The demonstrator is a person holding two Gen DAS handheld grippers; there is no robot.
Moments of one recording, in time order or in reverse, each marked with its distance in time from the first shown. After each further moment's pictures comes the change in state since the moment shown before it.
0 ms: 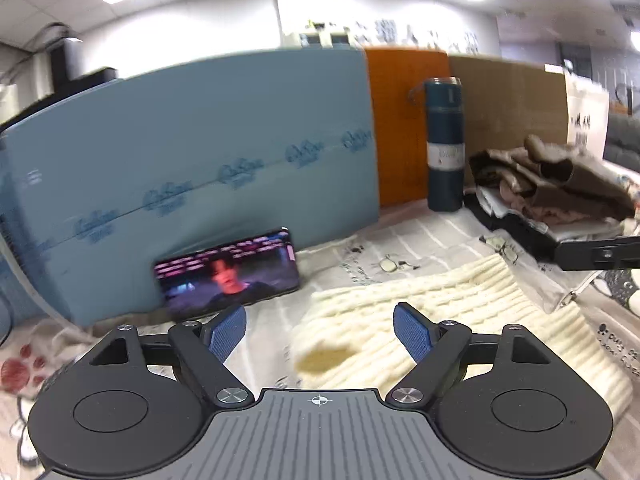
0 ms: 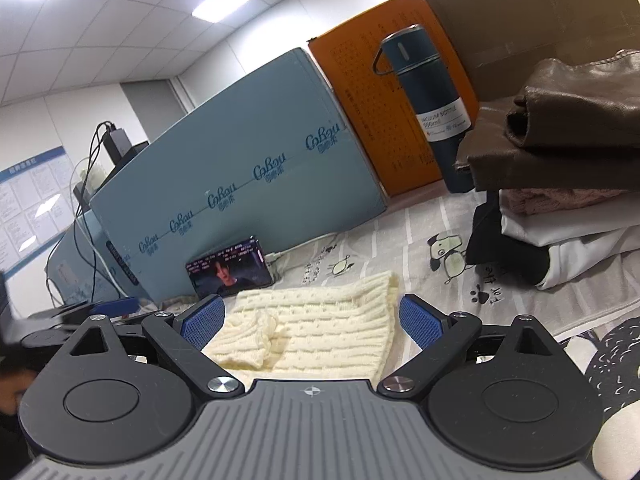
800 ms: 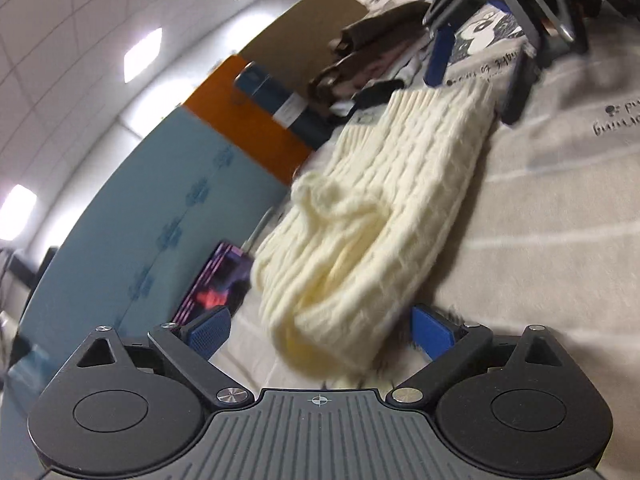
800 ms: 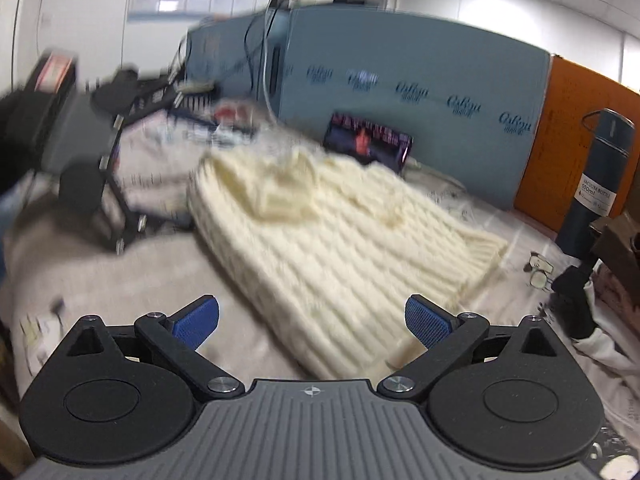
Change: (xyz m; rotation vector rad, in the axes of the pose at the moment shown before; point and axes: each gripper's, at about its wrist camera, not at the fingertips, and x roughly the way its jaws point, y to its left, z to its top) left arm -0.046 -0.042 -0.087 0.826 -0.048 -0.037; right arm -0.043 0.062 -0.084 -0.805 0.297 0.182
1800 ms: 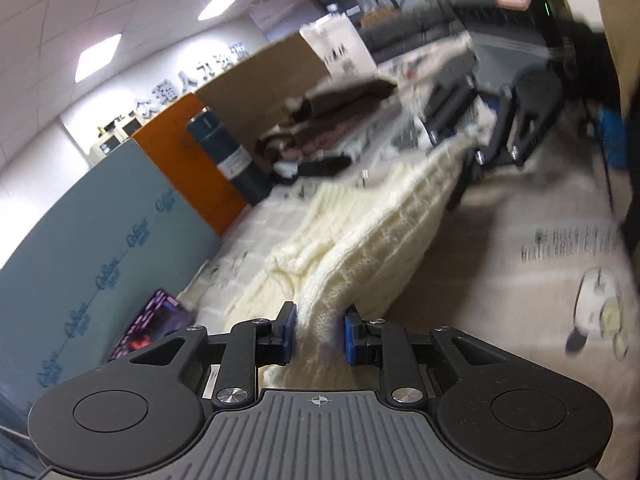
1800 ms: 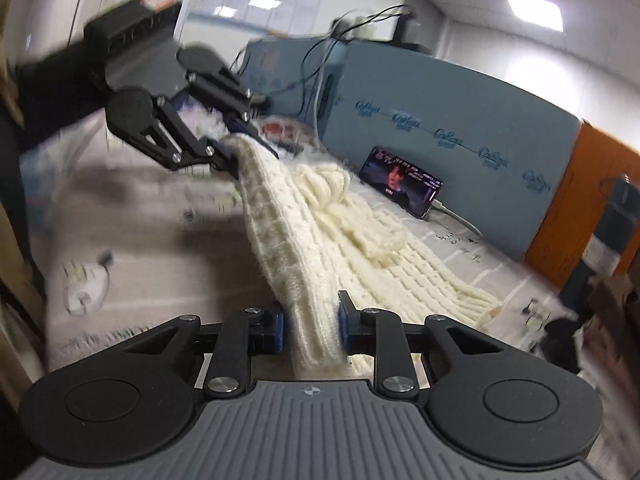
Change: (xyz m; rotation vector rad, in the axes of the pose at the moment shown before) left arm -0.033 0.040 0.024 -0.176 -0.152 -0.300; right arm -0.048 -0.006 -0.018 -0.110 -0.138 0.079
